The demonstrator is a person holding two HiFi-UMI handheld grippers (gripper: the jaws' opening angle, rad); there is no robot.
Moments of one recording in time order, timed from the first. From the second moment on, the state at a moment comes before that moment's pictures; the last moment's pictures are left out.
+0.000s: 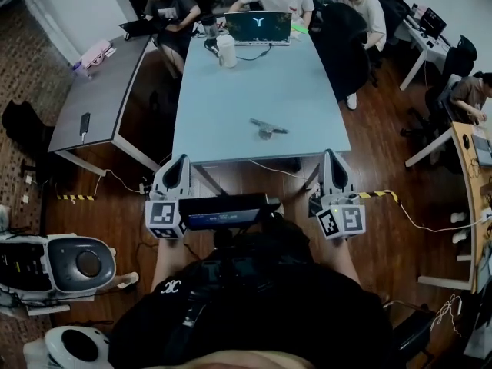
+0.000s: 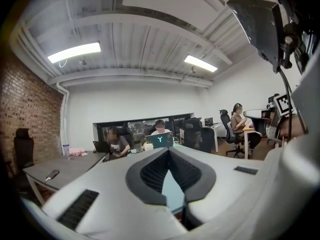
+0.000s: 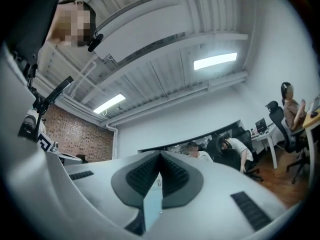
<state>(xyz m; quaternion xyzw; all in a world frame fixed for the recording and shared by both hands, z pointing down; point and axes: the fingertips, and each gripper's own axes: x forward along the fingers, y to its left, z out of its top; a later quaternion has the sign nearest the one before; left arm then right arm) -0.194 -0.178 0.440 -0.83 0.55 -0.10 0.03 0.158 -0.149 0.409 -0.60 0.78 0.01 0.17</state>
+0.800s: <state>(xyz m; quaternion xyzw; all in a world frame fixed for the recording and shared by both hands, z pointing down) -0.212 -0.001 0.437 -0.83 0.55 -0.09 0.02 0.144 0.053 0.393 -0.62 0.78 0.05 0.12</state>
